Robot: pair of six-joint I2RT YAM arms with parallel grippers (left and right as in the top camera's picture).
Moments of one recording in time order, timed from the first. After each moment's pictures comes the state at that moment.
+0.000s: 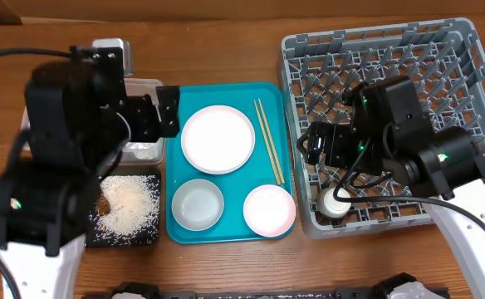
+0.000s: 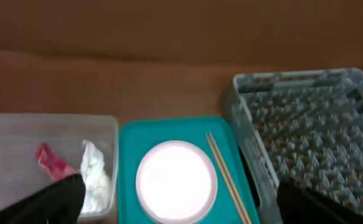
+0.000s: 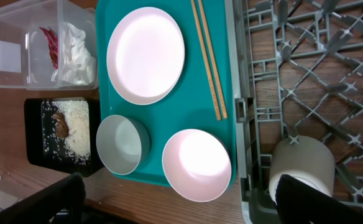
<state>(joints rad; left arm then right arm) -0.17 1.16 1.60 -0.98 0.09 -0.21 0.37 1.29 1.45 -1.21 -0.27 0.51</state>
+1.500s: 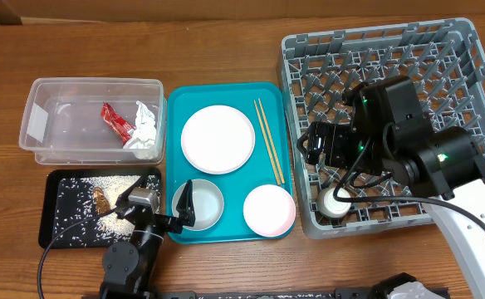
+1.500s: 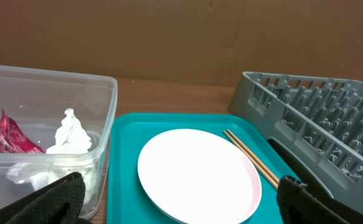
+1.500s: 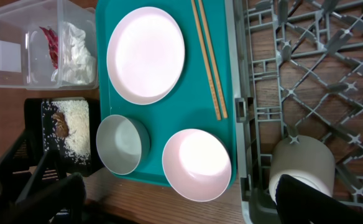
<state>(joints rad) -0.16 0.02 0.01 -0.07 0.07 -0.20 0.37 1.29 1.45 -1.21 -0.27 0.51</state>
